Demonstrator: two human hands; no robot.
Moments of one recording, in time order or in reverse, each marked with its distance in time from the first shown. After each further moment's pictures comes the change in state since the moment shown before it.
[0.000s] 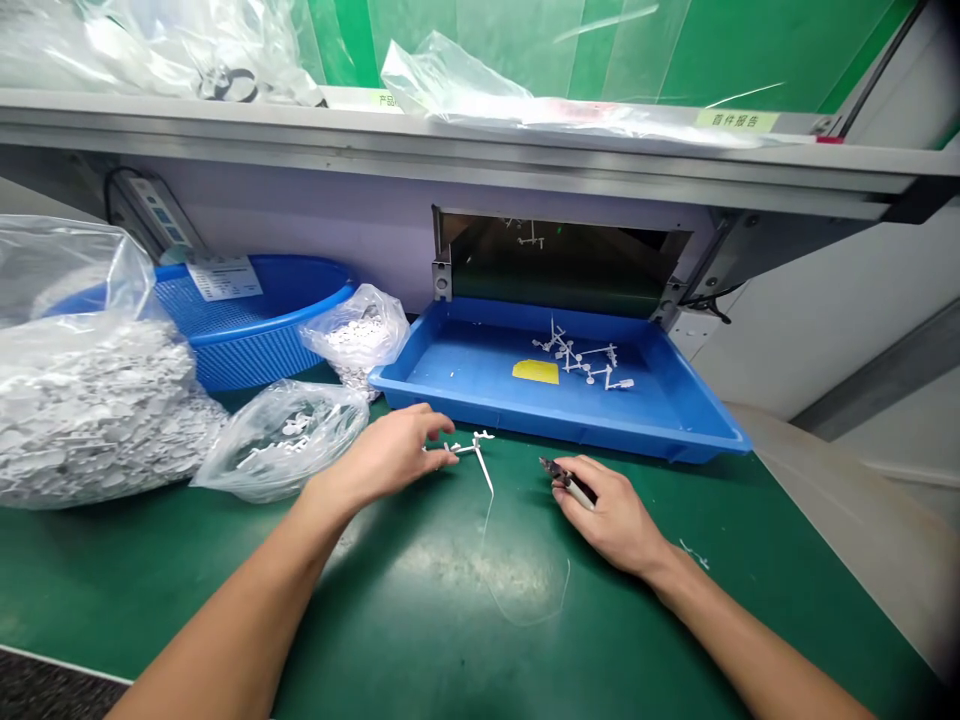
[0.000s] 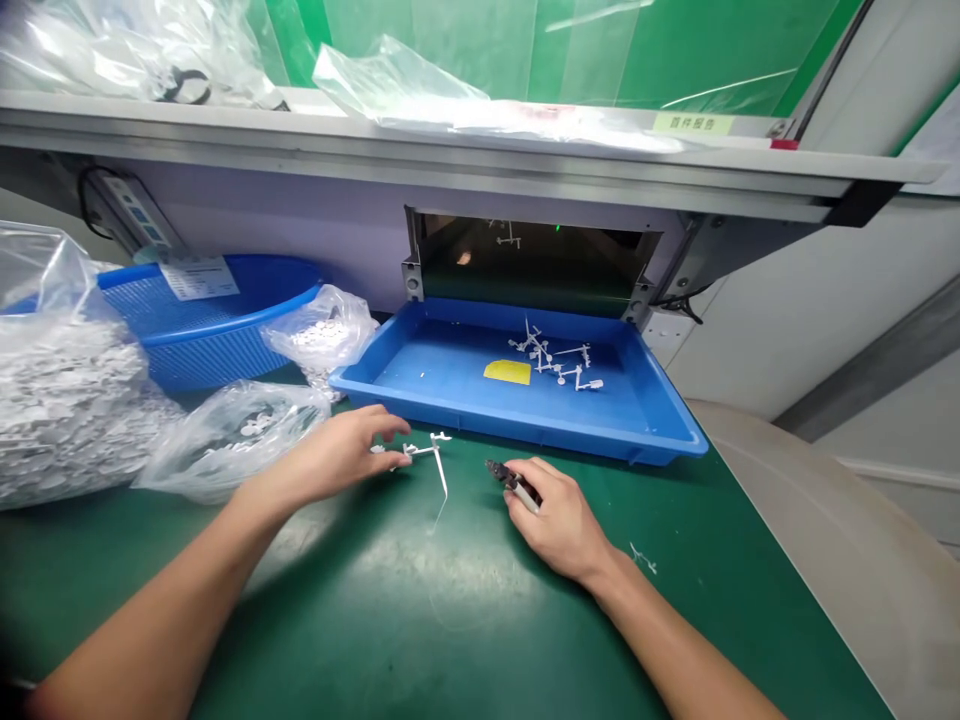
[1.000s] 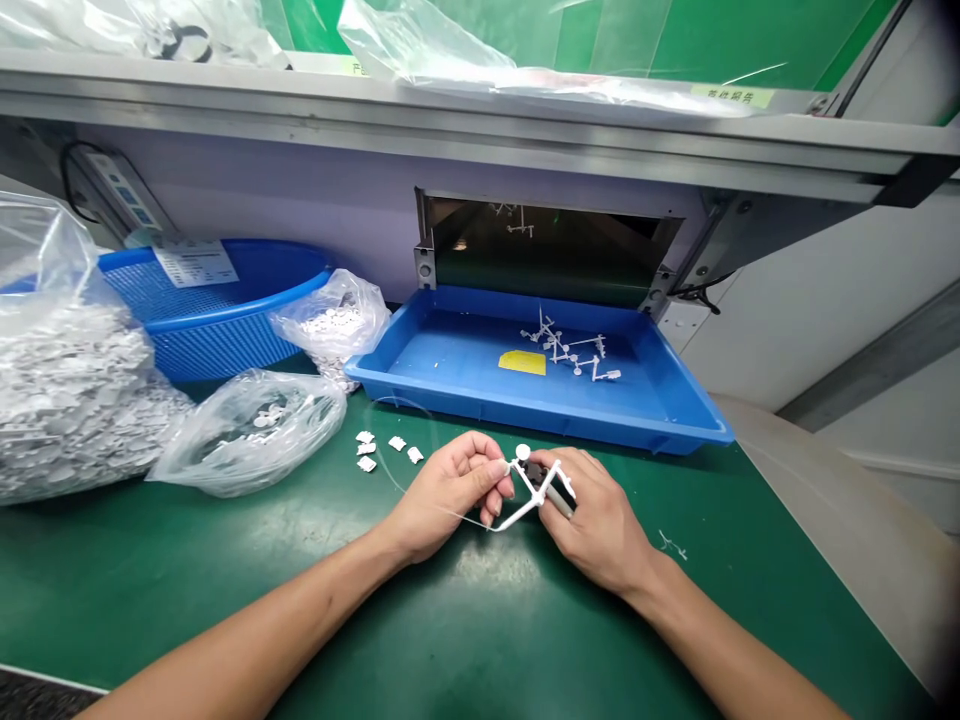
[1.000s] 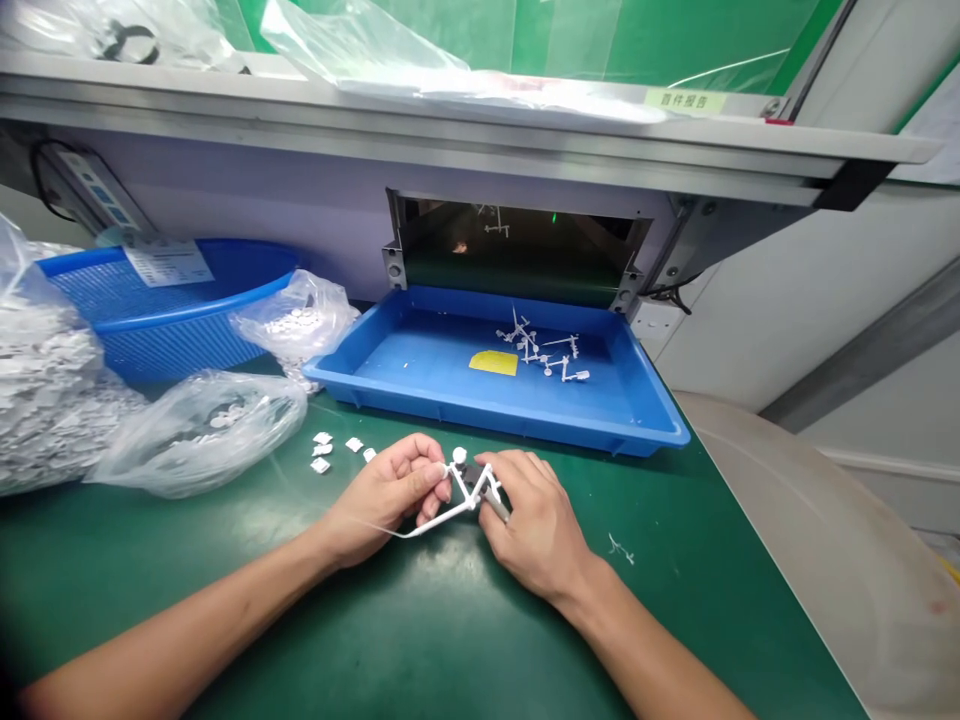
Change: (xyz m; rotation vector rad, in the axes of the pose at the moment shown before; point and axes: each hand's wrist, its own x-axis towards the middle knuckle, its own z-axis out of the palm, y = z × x) left_hand -0.006 0.084 0.072 -1.477 -0.090 -0.136; right_hand -0.008 -0.016 -0.005 -0.146 0.095 -0.167
